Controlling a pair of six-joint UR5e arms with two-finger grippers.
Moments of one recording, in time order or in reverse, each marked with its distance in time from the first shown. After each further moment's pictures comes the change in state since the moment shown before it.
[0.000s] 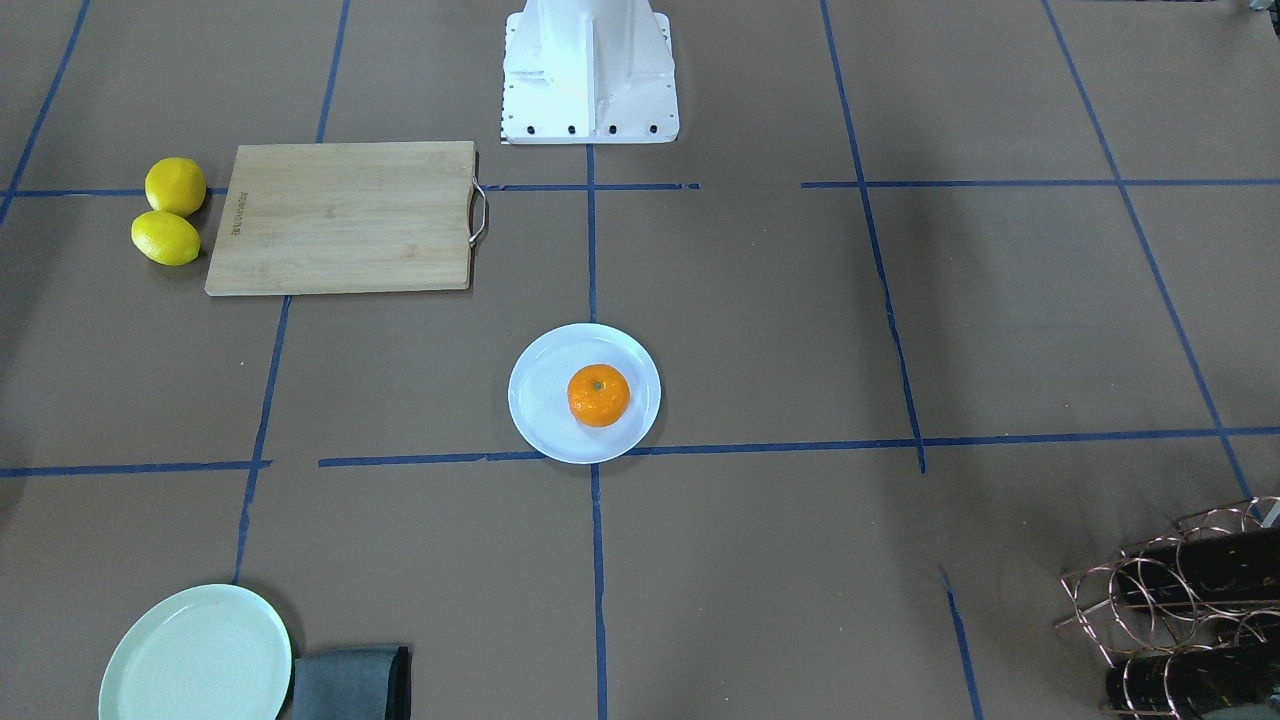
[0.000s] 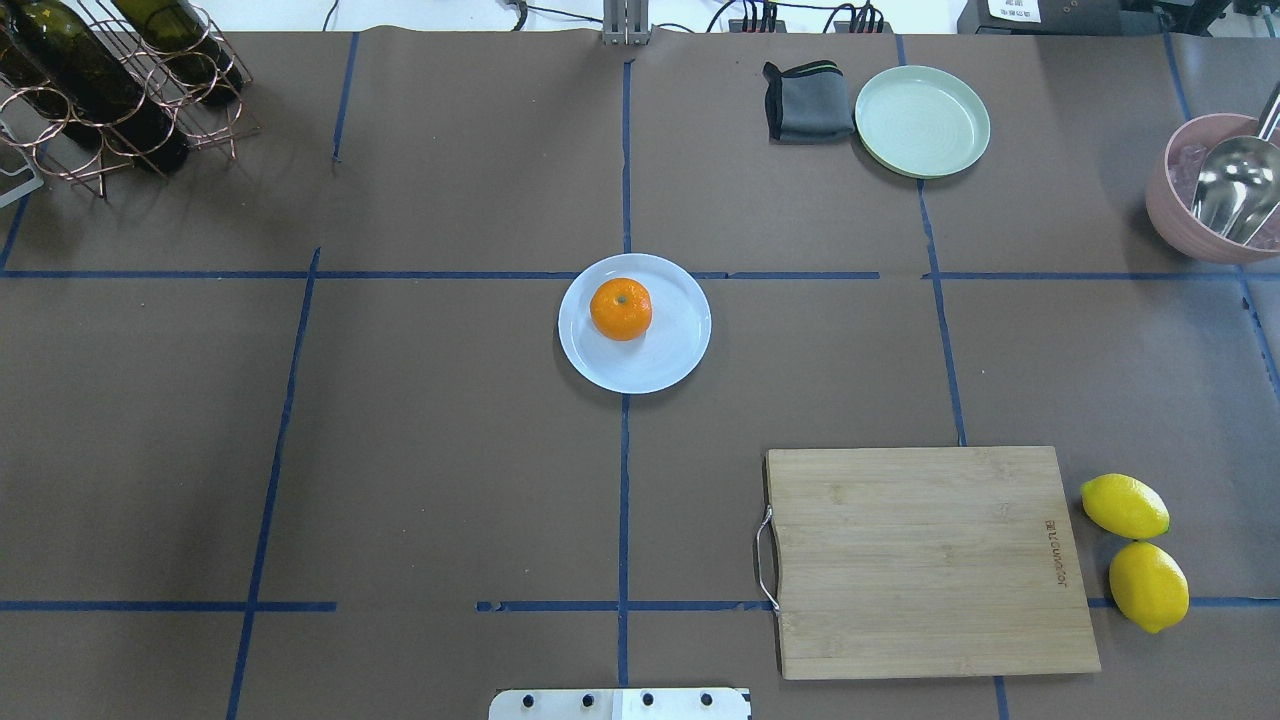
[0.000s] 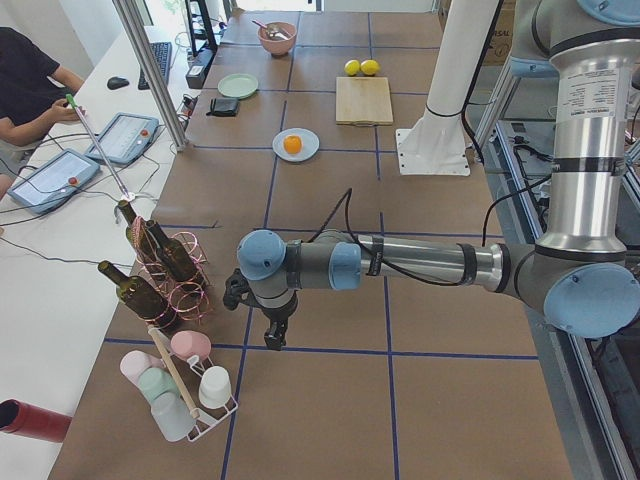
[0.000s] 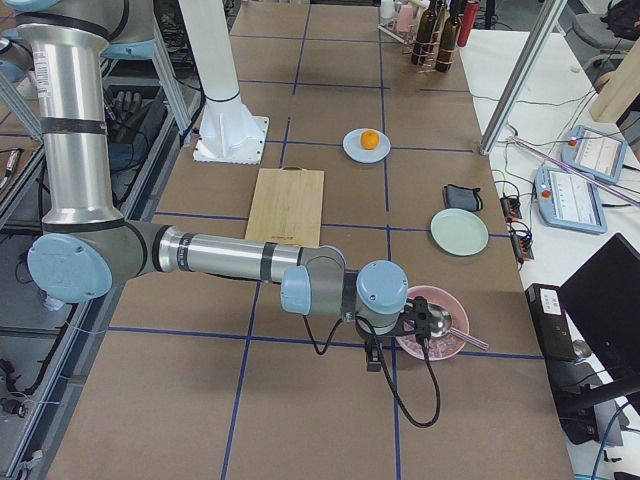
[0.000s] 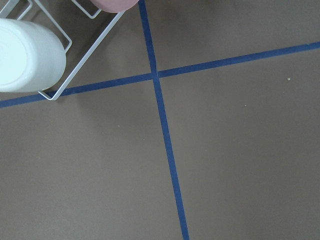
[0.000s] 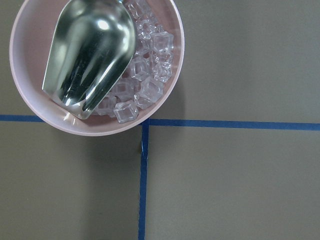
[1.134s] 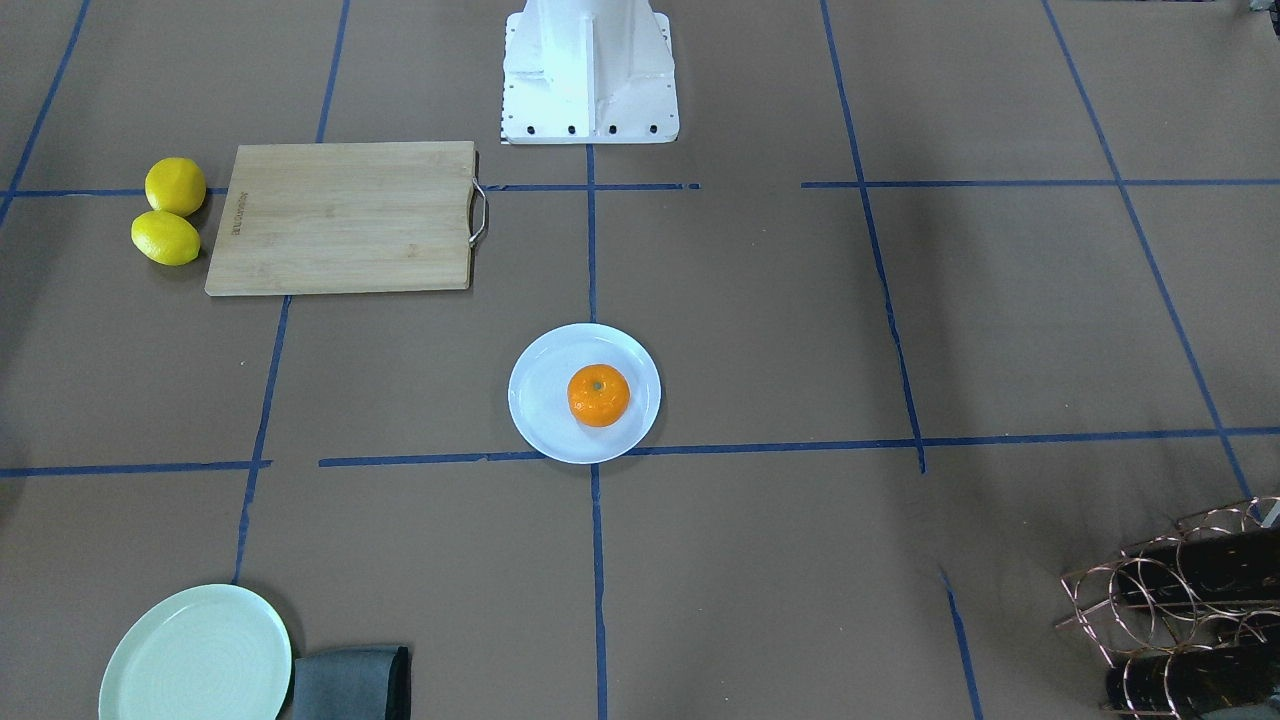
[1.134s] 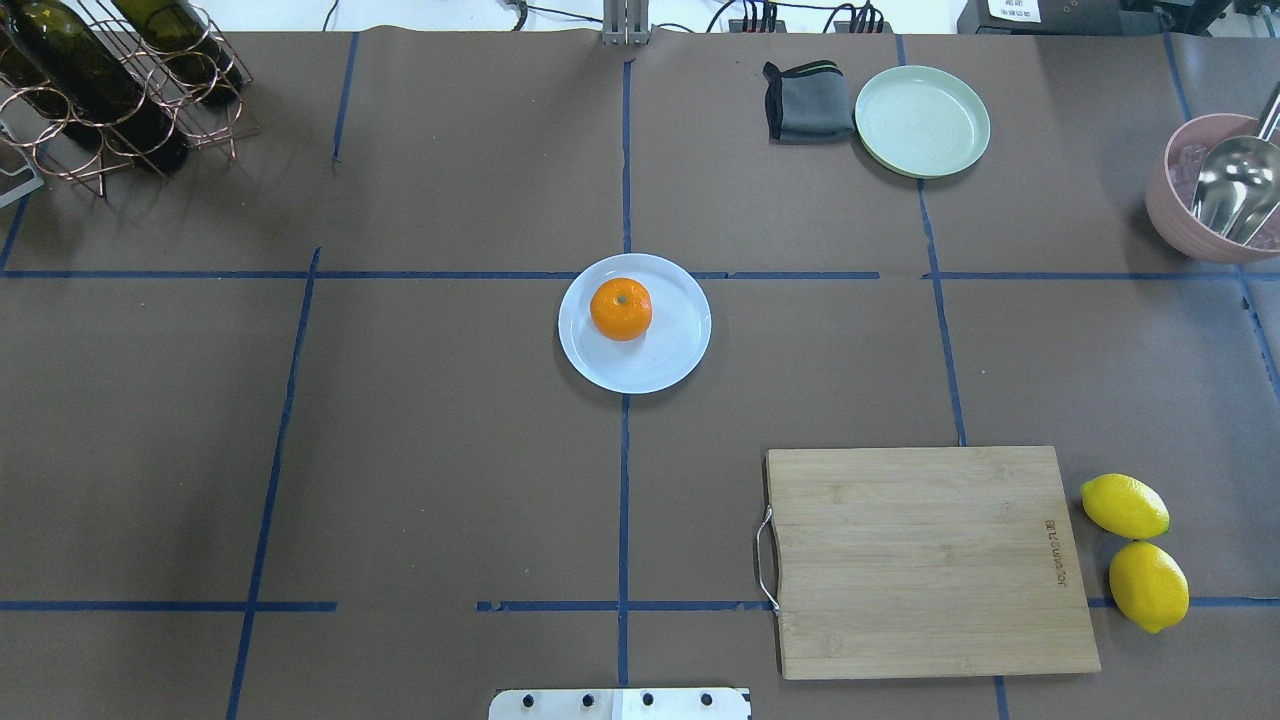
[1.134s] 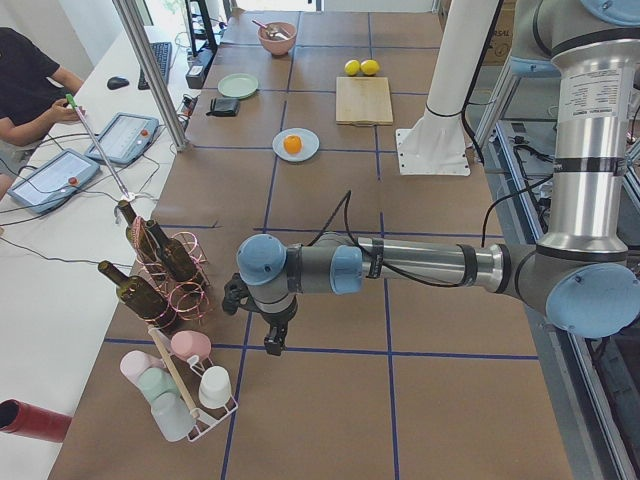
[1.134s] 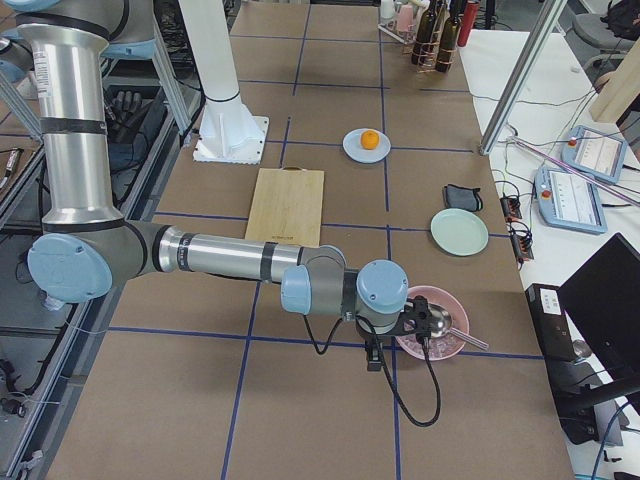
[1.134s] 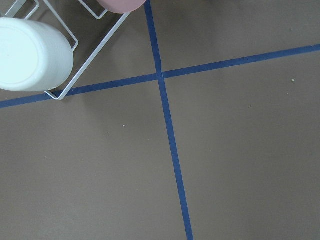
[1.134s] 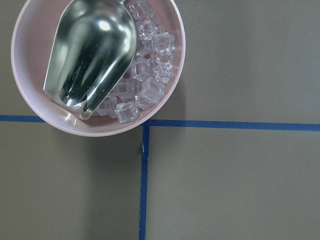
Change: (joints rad) left arm -0.025 -0.001 0.014 0.000 0.003 0.007; right arm 0.000 0.000 0.002 0.000 0.001 0.000
